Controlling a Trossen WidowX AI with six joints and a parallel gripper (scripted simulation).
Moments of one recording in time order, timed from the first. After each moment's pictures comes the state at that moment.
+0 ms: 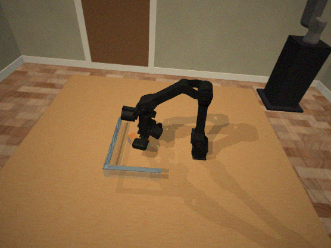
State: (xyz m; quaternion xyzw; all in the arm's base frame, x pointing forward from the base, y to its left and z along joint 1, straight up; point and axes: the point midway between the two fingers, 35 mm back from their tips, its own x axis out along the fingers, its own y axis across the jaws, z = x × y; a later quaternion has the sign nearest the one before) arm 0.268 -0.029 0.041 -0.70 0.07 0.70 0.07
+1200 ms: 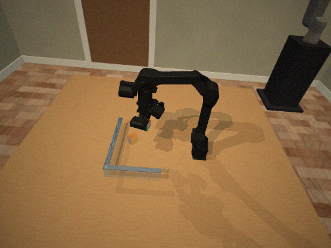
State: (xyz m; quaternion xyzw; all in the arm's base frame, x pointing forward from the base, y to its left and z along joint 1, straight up) arm 0.269 -0.029 0.168 -0.70 0.10 0.70 0.10
